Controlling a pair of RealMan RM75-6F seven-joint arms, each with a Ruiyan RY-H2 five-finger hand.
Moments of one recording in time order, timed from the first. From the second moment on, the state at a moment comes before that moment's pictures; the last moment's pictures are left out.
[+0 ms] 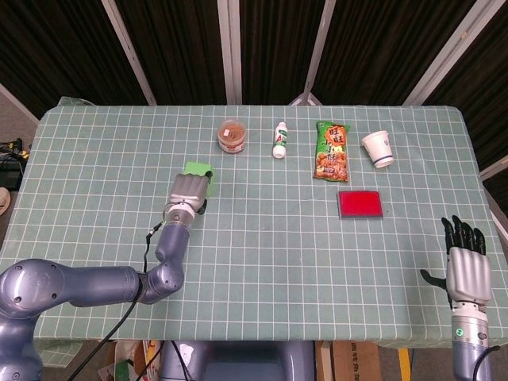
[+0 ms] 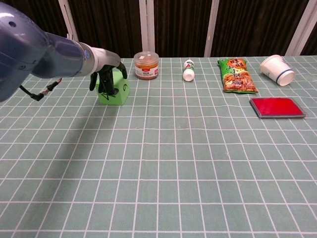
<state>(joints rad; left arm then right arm) -1.36 -1.60 -0.18 -1.41 -0.03 1.02 0.84 0.14 -1.27 0.18 -1.66 -1.17 1.43 -0.30</state>
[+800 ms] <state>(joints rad) -1.02 -1.25 -0.09 -2.07 0.68 1.44 0.64 0.13 -1.25 0.17 -1.67 -1.21 1.43 -0.27</state>
